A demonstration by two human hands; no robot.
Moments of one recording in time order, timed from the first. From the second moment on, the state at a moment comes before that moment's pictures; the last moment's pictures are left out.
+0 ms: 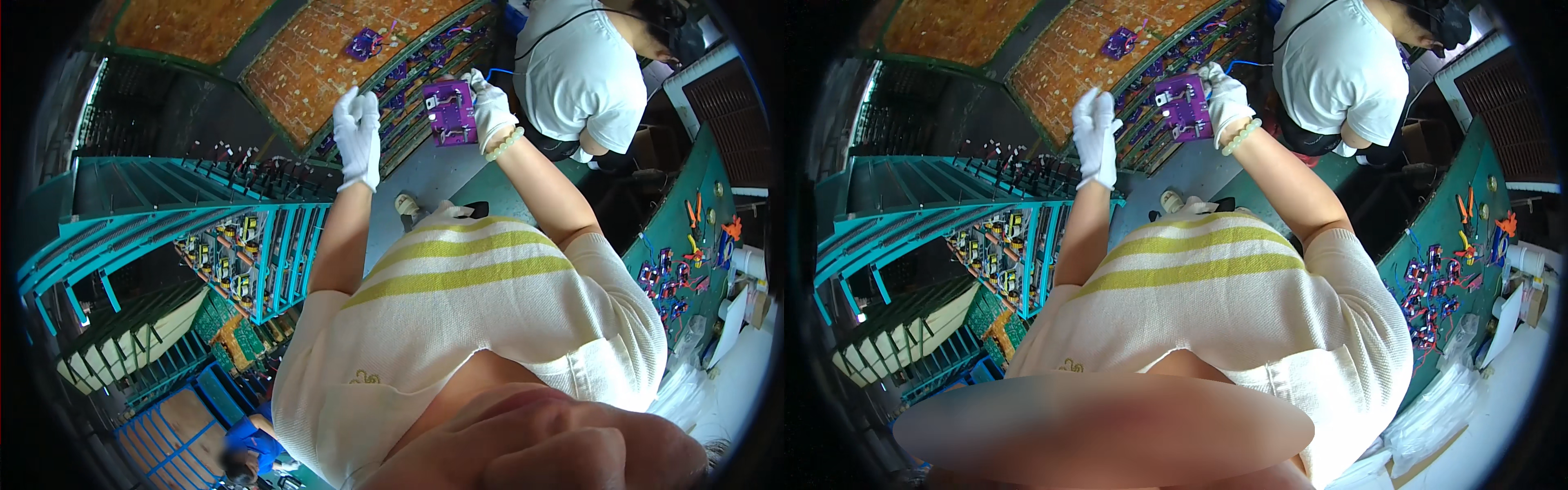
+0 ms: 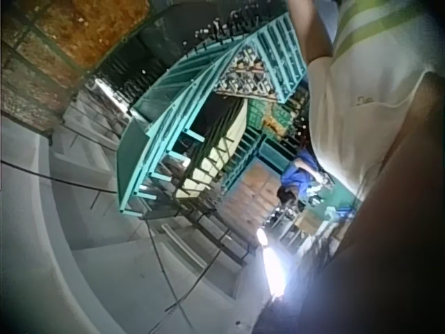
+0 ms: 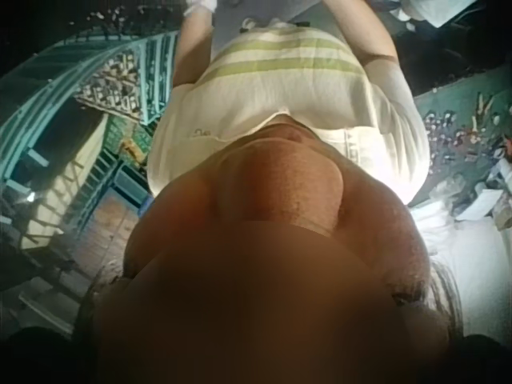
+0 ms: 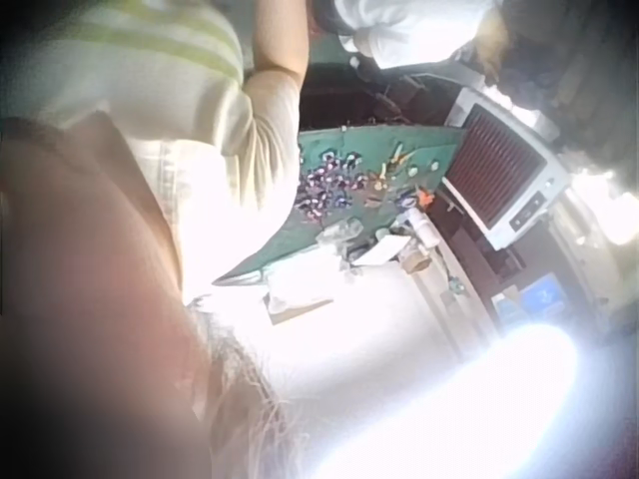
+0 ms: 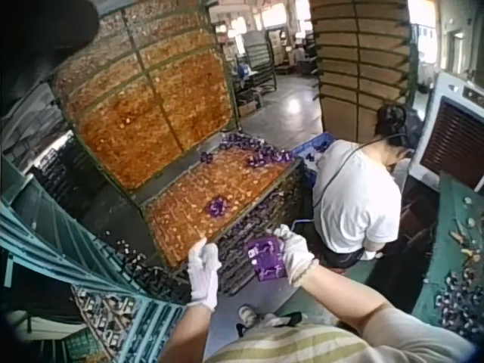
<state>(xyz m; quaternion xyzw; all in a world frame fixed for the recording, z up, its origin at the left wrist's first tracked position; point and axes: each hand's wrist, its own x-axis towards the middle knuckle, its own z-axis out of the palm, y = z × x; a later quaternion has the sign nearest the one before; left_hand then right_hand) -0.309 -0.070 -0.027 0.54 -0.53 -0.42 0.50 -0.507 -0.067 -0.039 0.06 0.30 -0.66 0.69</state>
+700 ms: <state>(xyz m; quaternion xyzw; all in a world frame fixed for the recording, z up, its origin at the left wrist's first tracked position) -0.379 -0.036 -0.008 0.57 -0.61 -0.31 0.46 -0.497 -0.066 -0.052 -0.08 0.40 -0.75 0.51</state>
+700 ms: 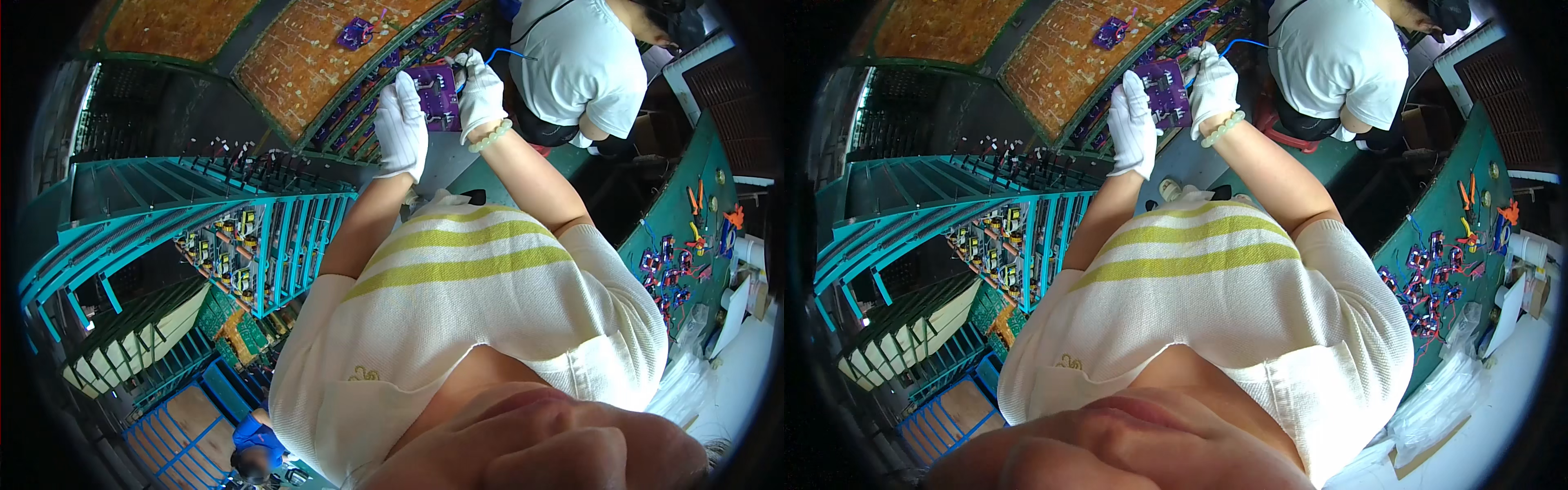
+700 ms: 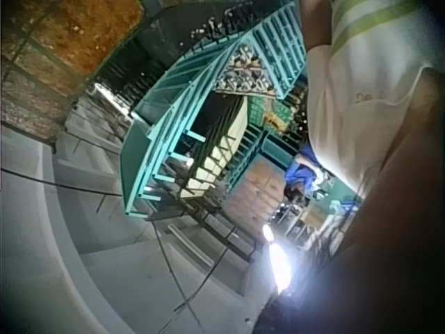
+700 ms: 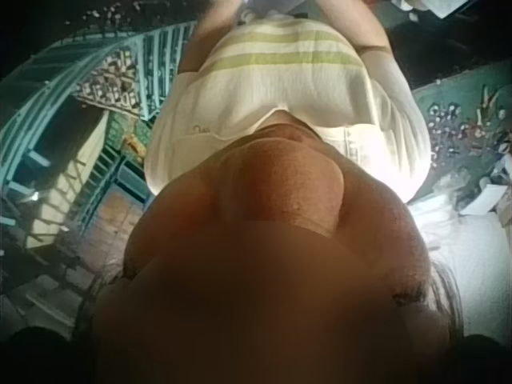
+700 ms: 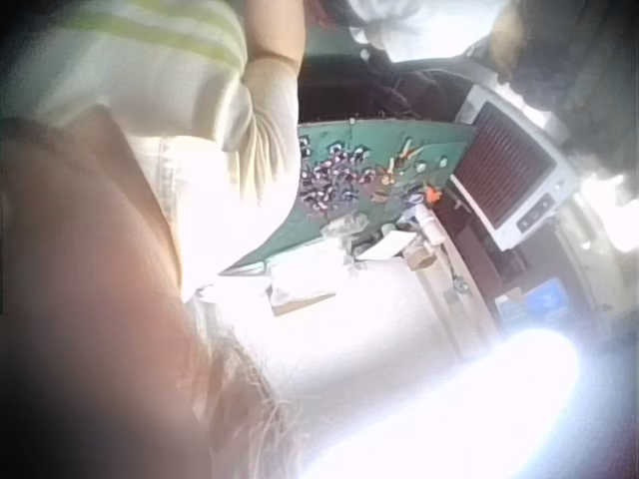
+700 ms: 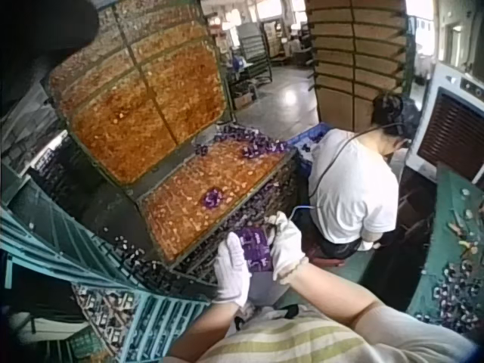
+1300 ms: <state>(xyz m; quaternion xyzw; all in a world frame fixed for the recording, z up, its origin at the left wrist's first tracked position) -0.356 -0.036 -0.028 0.50 -0.51 -0.41 0.56 -0.482 -0.088 -0.089 0.02 0.29 -0.65 0.70</state>
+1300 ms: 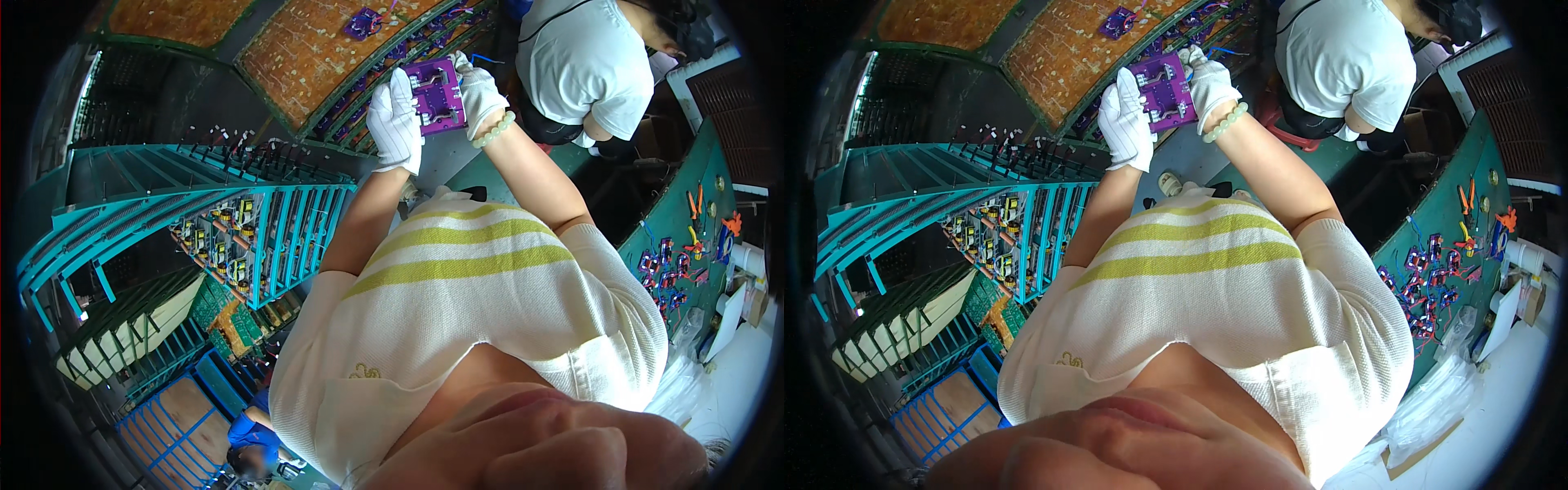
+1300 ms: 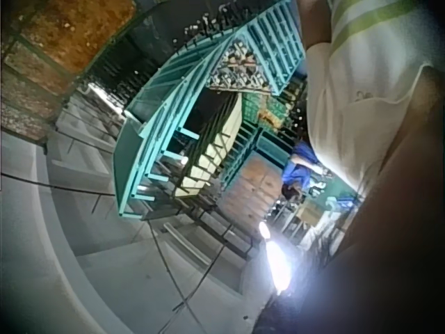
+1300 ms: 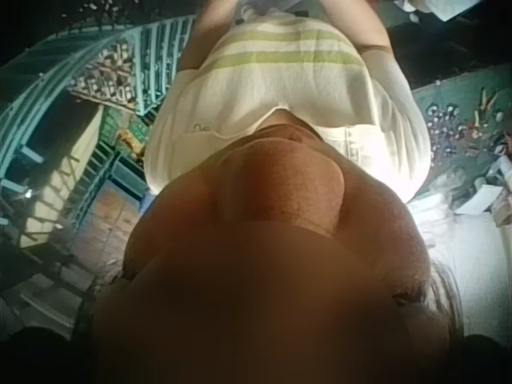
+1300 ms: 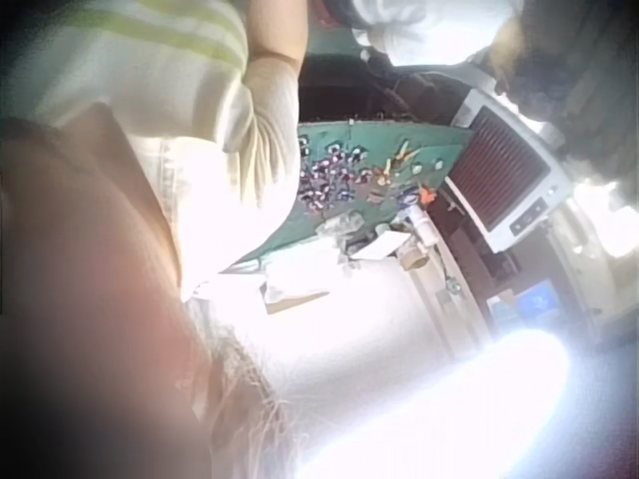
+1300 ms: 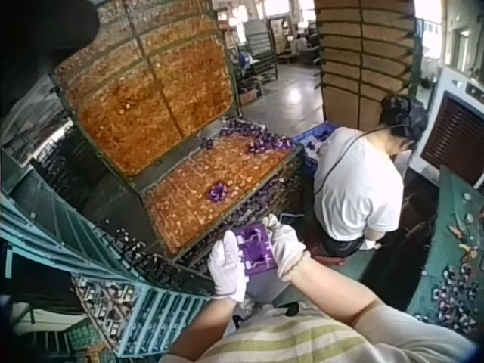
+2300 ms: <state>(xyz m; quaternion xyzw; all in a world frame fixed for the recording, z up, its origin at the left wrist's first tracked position) -0.337 -0.001 -0.005 0.52 -0.60 -0.14 0.58 -0.463 0.000 -0.001 -0.67 0.59 -0.46 -0.01</state>
